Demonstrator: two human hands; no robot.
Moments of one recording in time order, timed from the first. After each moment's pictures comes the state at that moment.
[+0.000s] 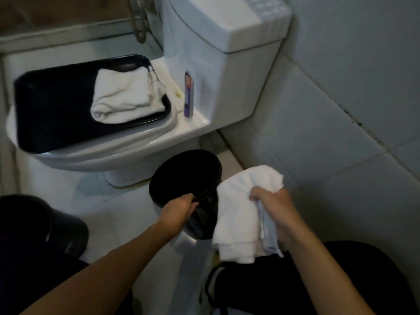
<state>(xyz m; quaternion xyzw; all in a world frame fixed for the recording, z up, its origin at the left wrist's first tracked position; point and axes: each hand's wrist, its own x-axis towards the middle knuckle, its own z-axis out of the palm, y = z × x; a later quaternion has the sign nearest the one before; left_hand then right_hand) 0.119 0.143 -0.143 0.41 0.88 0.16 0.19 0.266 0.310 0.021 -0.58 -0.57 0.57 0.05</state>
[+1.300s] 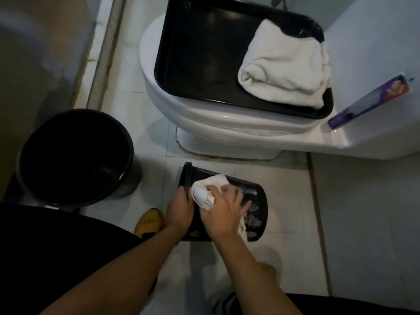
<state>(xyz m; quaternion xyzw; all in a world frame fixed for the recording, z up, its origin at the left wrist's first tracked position) 0.078 -0.005 -0.236 -0.17 0.84 0.47 0.22 0.100 0.099 -0.179 -0.18 -0.96 0.16 -0.16</state>
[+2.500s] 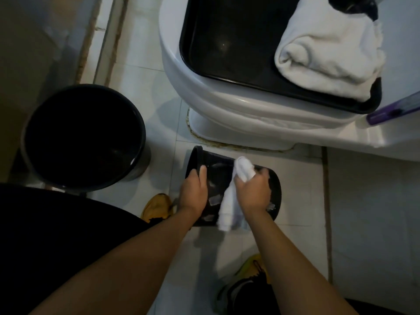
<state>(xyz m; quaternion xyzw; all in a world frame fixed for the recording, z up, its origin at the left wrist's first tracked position) 0.059 0.003 -0.236 -0.20 0.85 0.47 0.16 0.065 0.138 -0.204 -0.32 -0.90 0.27 -0.11</state>
